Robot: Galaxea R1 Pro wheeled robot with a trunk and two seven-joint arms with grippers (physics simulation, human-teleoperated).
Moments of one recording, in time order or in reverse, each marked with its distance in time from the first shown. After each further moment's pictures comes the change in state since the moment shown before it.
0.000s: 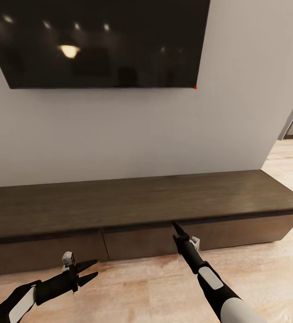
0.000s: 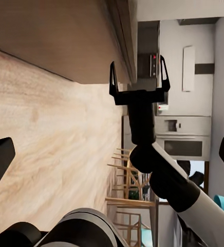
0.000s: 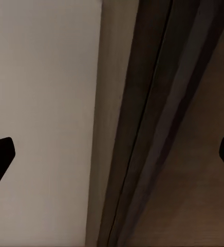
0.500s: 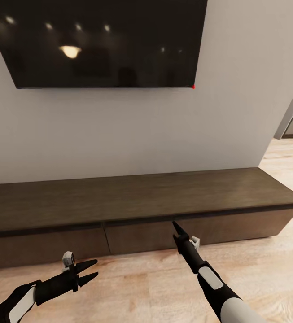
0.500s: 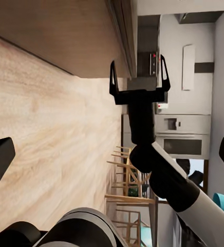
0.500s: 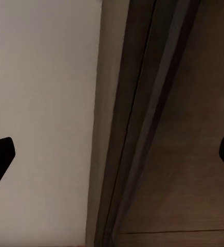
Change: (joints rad) left arm 0.000 0.000 0.000 0.000 0.000 0.003 0.000; right arm 0.000 0.000 0.000 -0.001 0.001 0.000 0.001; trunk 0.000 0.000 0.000
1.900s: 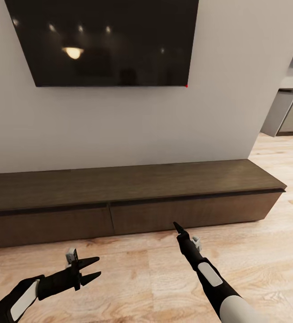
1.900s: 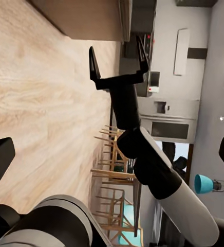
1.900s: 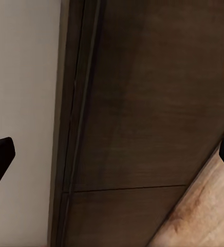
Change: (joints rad) left arm -0.002 0.002 0.001 -0.067 -0.004 0.138 0.010; right arm 0.000 0.004 0.007 -0.054 0.007 -0.071 -0.213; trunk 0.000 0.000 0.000
